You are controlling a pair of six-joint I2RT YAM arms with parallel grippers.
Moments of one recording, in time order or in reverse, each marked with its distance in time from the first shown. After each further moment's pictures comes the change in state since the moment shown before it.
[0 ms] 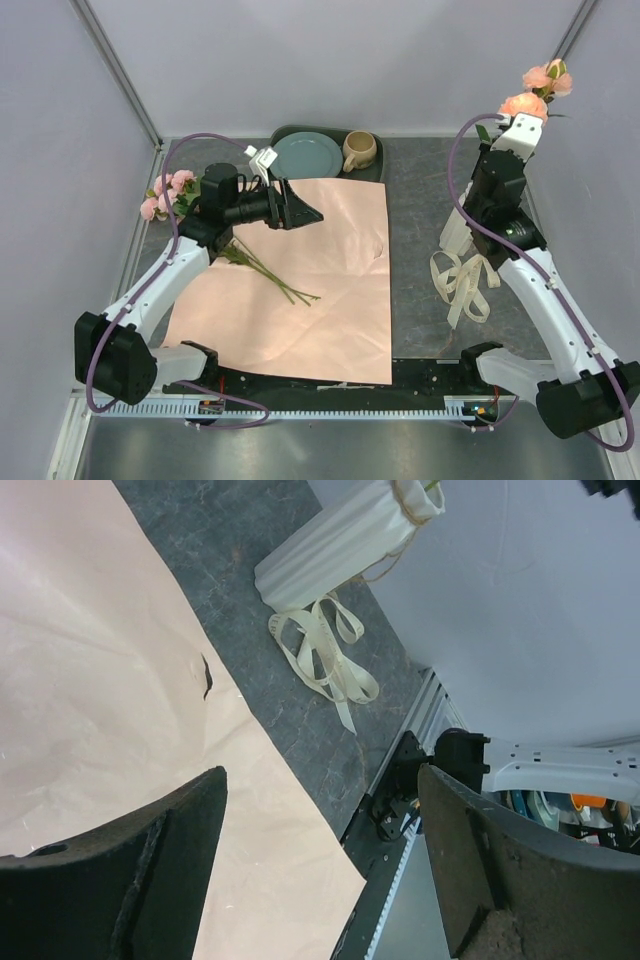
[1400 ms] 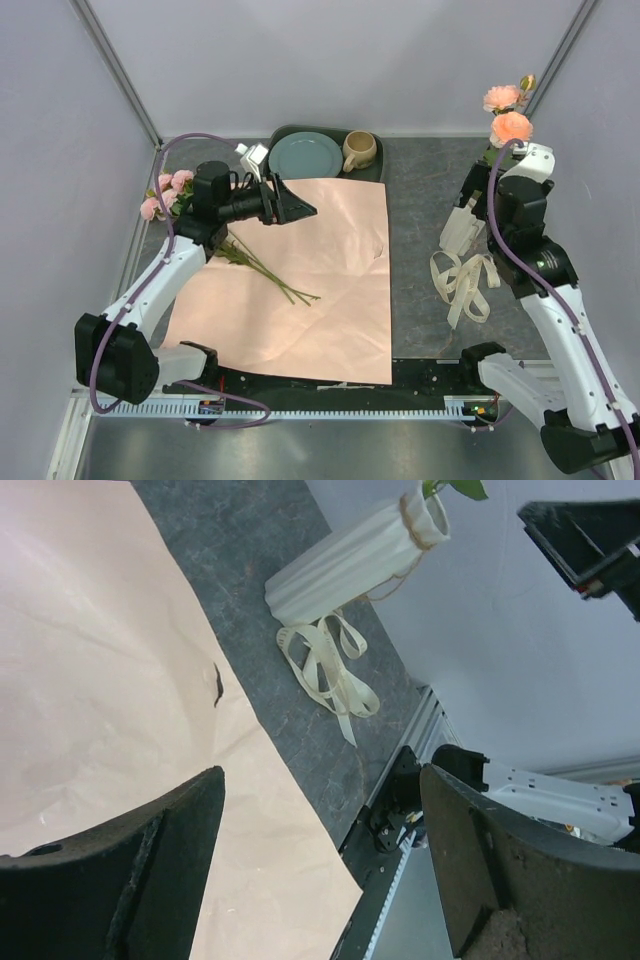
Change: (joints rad) left arm 0.051 0.000 -0.004 0.023 0.026 -0.037; right arm -0.052 -0.175 -0.040 -0.437 -0.293 0.289
